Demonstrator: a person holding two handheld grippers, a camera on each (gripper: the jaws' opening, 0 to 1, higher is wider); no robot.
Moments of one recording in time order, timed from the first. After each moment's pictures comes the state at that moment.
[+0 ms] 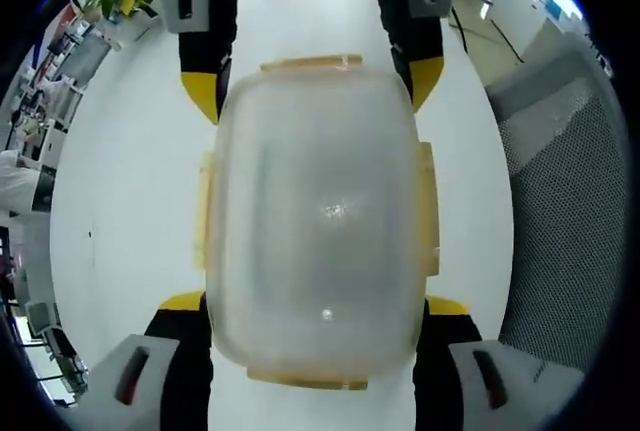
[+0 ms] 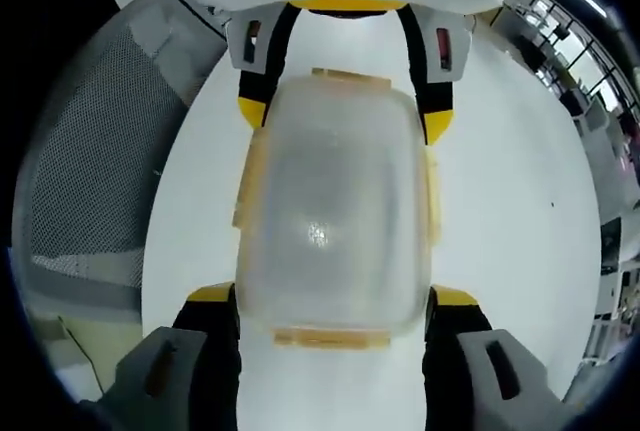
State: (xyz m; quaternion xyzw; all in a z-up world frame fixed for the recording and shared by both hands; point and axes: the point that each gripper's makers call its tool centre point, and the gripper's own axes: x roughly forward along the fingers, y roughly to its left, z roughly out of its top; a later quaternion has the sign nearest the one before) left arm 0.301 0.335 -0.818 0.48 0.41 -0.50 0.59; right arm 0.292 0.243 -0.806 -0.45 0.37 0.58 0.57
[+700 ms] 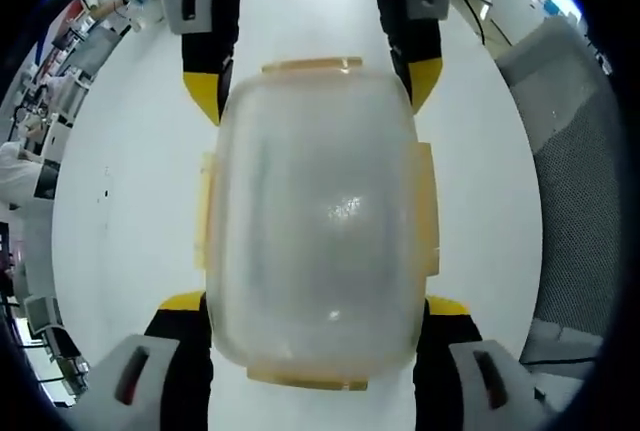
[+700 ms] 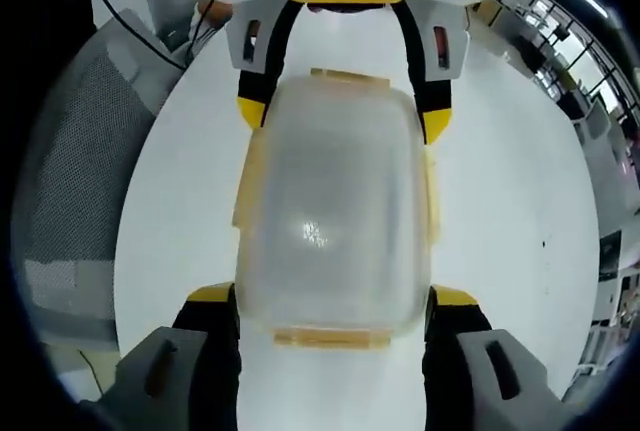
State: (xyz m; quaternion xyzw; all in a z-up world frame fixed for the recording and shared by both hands) left arm 0.372 0.397 -0.817 0.49 0.41 -0.51 0.58; right arm 0.358 0.306 -0.805 -0.45 0.37 0.57 0.58
